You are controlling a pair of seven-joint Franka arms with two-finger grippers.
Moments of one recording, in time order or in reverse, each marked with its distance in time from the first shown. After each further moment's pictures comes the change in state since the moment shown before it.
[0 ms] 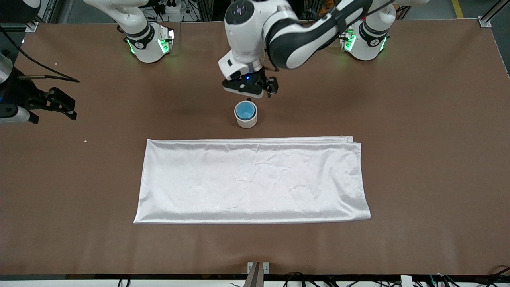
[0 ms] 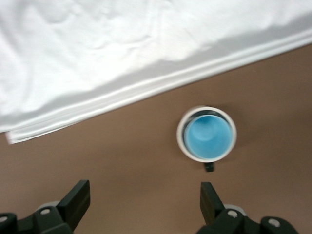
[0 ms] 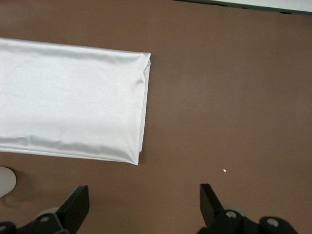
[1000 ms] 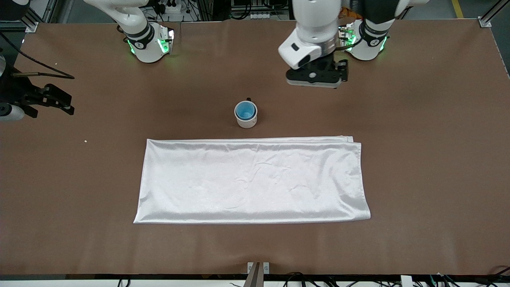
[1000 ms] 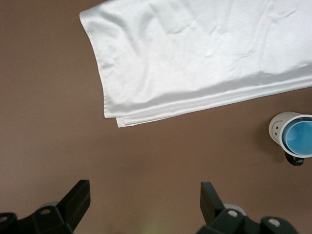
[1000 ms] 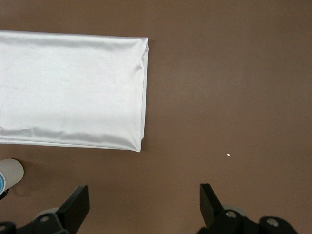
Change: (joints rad) left arm 0.005 -0.368 0.390 -0.010 -0.241 -0.216 0.378; right arm -0.028 0.000 -0.001 0.011 0.028 -0.069 0.020
